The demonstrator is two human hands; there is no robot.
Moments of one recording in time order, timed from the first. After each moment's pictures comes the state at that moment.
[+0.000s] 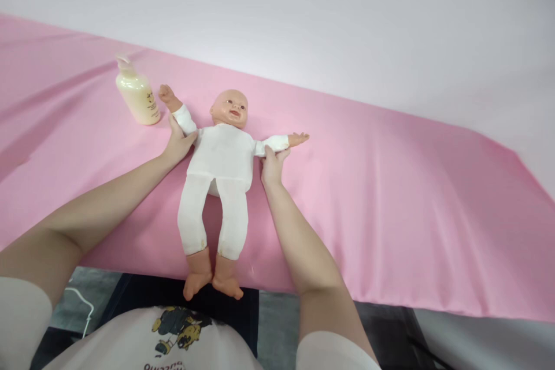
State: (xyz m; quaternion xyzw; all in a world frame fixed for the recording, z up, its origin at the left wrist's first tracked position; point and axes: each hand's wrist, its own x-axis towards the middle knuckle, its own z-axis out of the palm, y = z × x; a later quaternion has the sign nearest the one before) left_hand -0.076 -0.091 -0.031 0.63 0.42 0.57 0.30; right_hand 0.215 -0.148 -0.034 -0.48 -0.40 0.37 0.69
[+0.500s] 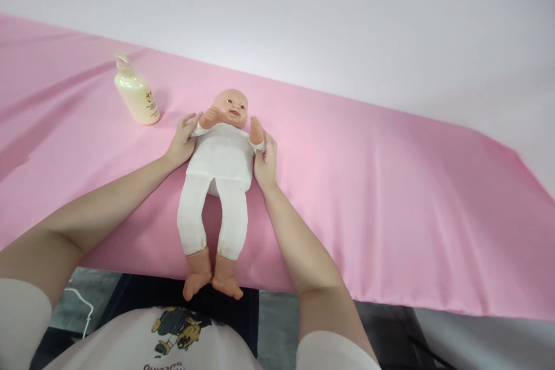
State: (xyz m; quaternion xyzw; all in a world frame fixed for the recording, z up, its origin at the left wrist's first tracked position) left_hand -0.075 -0.098 -0.027 0.76 0.38 0.51 0.17; right_hand 0.204 -0.168 -0.010 -0.48 -0.61 0.21 0.59
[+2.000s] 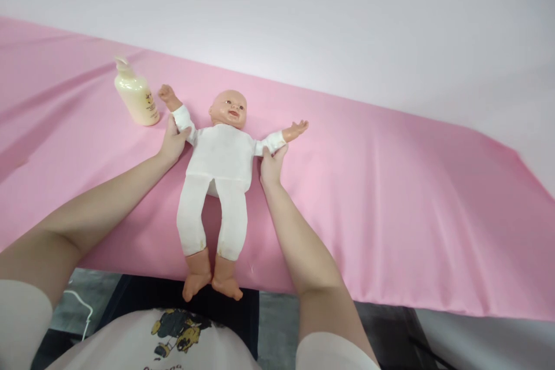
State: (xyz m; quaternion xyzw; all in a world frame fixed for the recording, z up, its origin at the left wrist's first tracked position) left_hand -0.083 -0.077 -0.040 0.62 0.44 0.58 0.30; right_hand 0.211 -0.153 -0.028 -0.51 -0.43 0.32 0.68
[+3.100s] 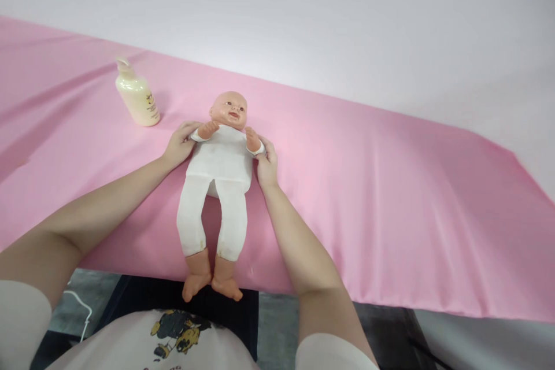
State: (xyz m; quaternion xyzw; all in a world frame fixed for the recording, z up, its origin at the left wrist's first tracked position) left_hand -0.070 -0.117 0.002 0.74 0.39 0.50 0.22; right_hand 0.211 -0.154 -0.023 -0.45 -0.57 0.29 0.62
